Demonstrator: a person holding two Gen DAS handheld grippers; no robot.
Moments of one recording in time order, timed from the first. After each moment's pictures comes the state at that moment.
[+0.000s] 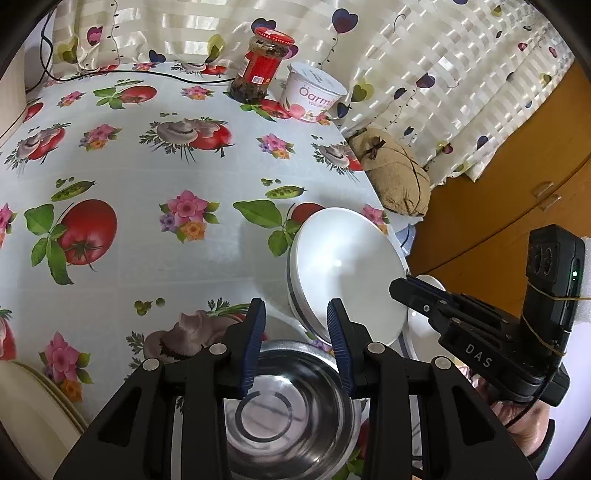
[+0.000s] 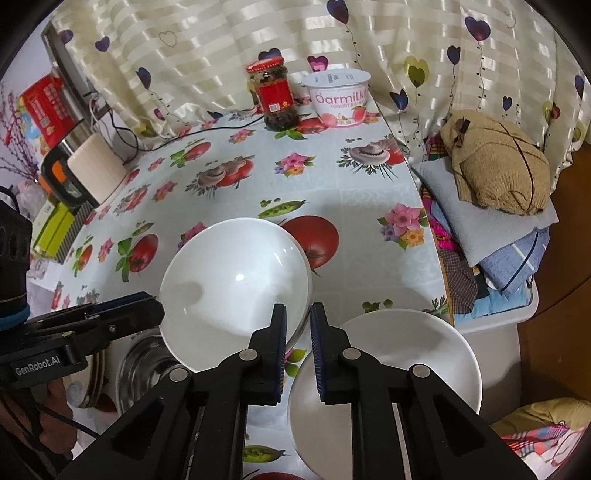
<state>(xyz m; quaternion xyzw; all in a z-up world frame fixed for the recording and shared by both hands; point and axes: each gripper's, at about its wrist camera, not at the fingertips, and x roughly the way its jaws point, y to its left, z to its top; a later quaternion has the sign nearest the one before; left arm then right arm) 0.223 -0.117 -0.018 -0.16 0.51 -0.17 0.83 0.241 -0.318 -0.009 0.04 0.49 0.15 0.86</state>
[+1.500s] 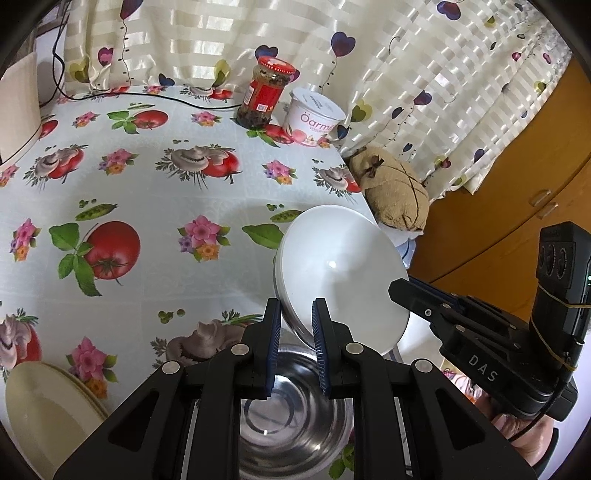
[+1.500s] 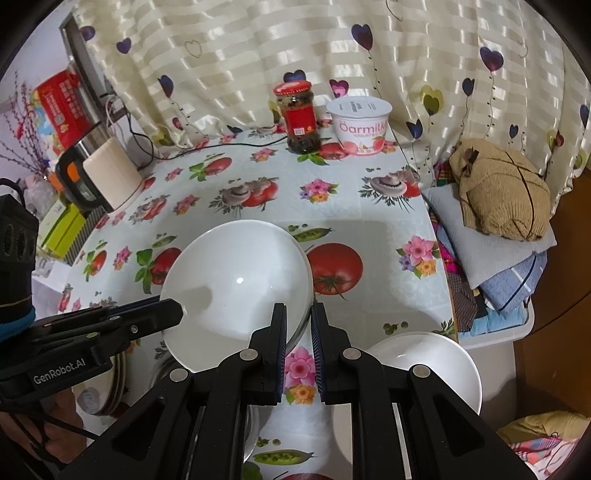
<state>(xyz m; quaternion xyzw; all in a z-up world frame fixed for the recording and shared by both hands) 0.211 -0.104 0.016 -0.16 0.48 -0.15 0.85 0.235 -0.291 0.026 0.02 0.46 0.16 0.87</state>
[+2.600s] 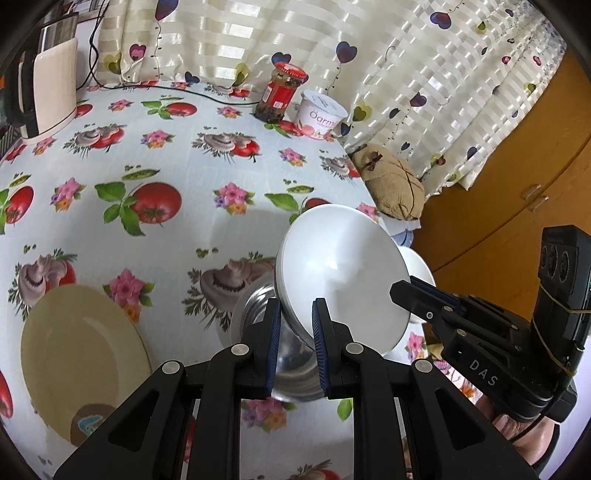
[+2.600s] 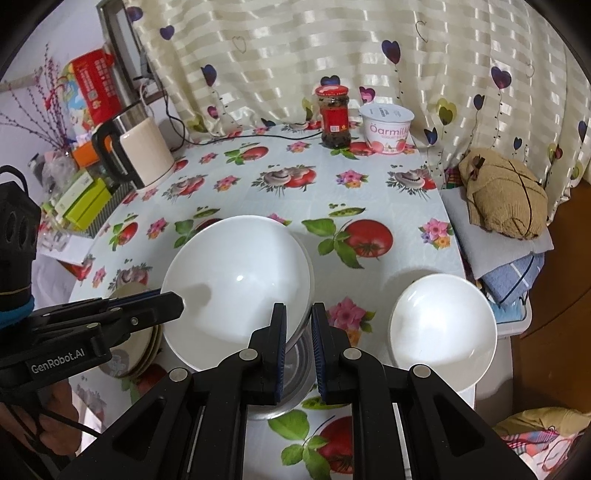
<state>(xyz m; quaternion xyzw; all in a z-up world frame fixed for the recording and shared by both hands) 0.133 -0.077 0.024 -0.17 0.48 -0.14 0.85 0.158 -0.256 0.044 -0.01 0.46 0.18 0.87</state>
